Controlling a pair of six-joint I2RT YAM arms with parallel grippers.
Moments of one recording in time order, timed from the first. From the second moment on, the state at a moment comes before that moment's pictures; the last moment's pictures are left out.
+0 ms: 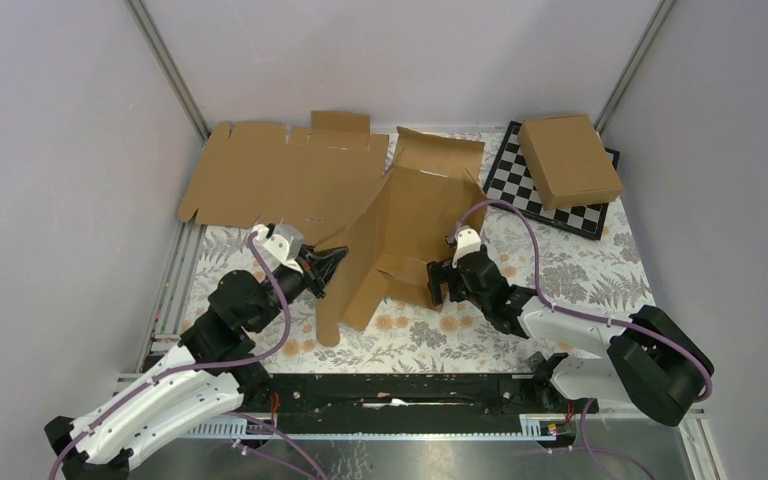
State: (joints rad) left arm -0.84 0.52 0.55 0.03 -0.07 -0.18; right arm 0.76 1.24 0.44 0.17 0.21 0.28
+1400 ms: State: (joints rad) left arm -0.84 0.60 0.69 -0.19 0.11 -0.12; right arm 0.65 1.16 0.39 0.22 0.27 0.36
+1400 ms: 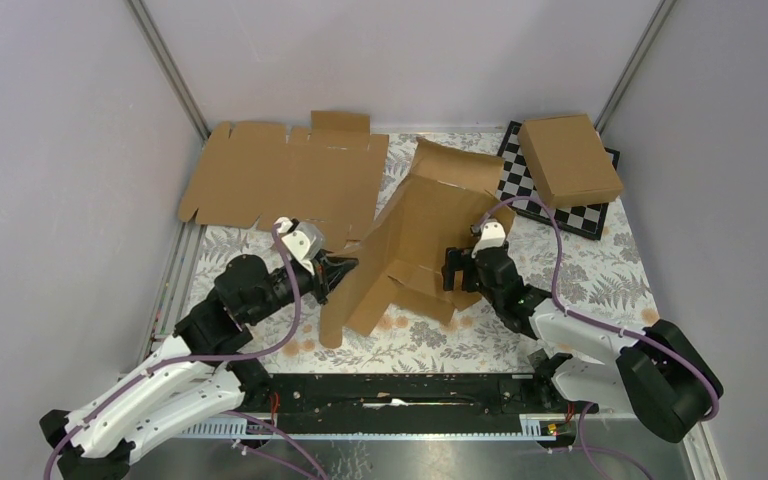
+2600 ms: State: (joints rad) left arm -0.82 0.63 0.49 0.20 -0.19 -0.11; right arm 0.65 1.28 0.48 0.27 0.23 0.53
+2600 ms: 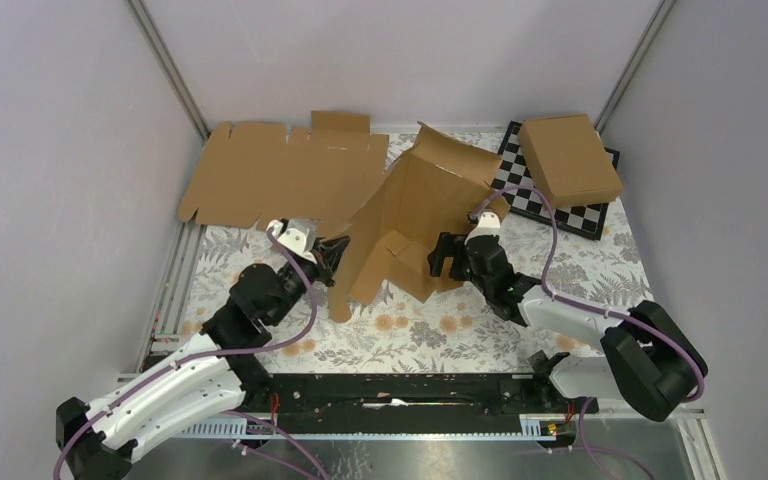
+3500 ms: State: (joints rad) left arm -0.82 0.48 0.49 0.07 -0.12 -0.25; right arm 0.67 1.33 0.66 0.04 0.42 0.55
